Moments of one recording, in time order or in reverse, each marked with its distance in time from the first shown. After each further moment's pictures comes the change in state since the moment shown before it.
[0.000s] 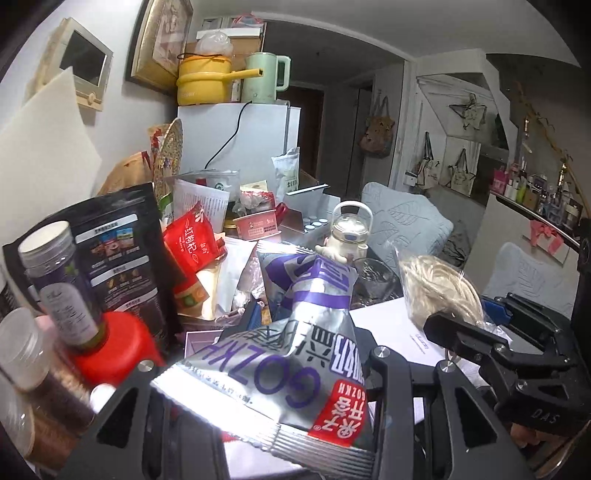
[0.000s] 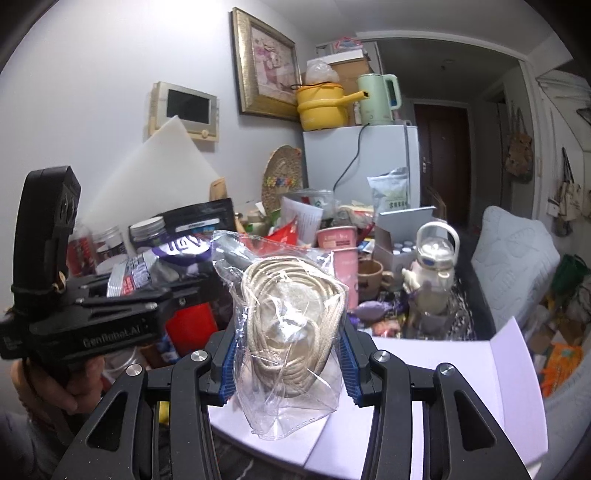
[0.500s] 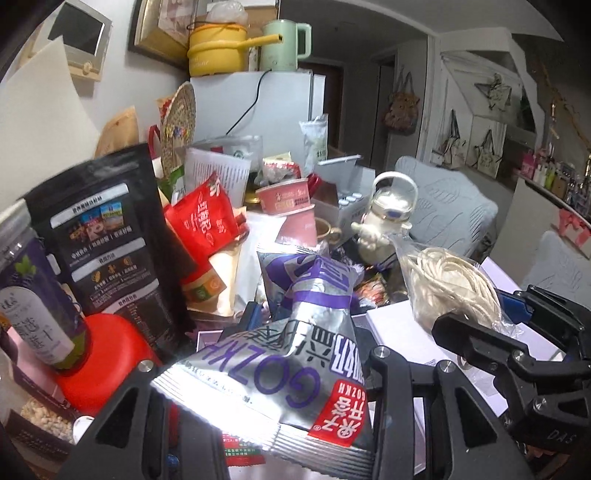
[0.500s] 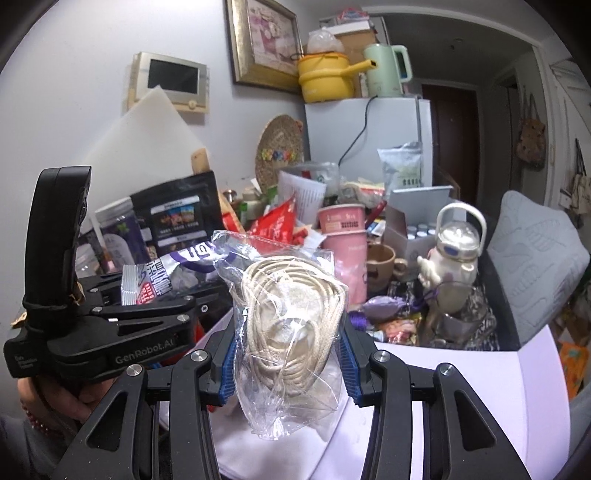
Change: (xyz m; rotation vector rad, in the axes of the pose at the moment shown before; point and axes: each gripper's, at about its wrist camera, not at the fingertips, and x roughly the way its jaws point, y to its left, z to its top) left arm 0.073 0.023 -0.002 -0.002 0.101 0.092; right arm 0.072 -0.011 0.000 0.007 0.092 0.016
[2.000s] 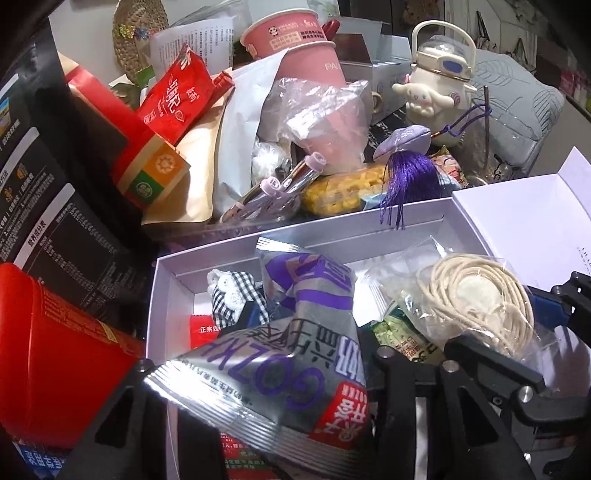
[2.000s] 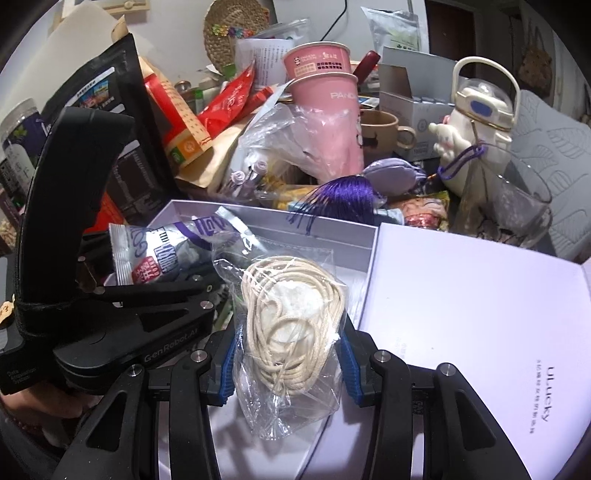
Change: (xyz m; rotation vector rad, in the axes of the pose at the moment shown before) left arm 0.135 -0.002 -0.055 0.103 0.372 0.150; right arm 0.113 -0.030 -0.067 0.084 0.370 -0.049
